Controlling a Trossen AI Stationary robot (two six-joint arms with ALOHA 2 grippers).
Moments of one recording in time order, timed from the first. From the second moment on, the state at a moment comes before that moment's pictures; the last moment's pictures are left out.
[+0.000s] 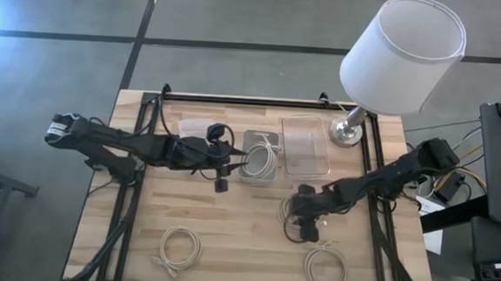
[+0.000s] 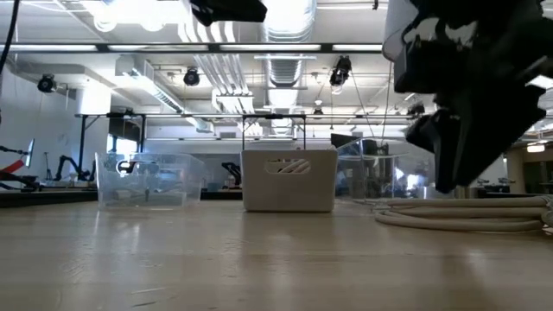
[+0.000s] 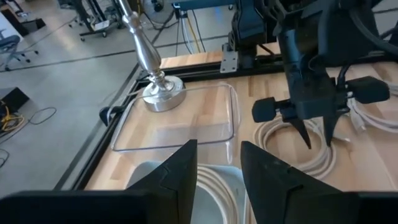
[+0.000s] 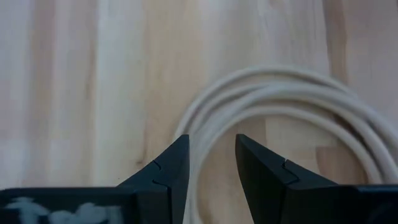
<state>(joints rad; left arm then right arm) -0.13 1.26 1.06 -0.14 -0.35 0.09 0.35 1.51 0.73 -0.26 -0.03 0.46</state>
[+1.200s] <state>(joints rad) -0.13 1.26 1.04 -0.17 -0.35 0.08 0.38 1.69 0.78 -0.26 -0.10 0.59</state>
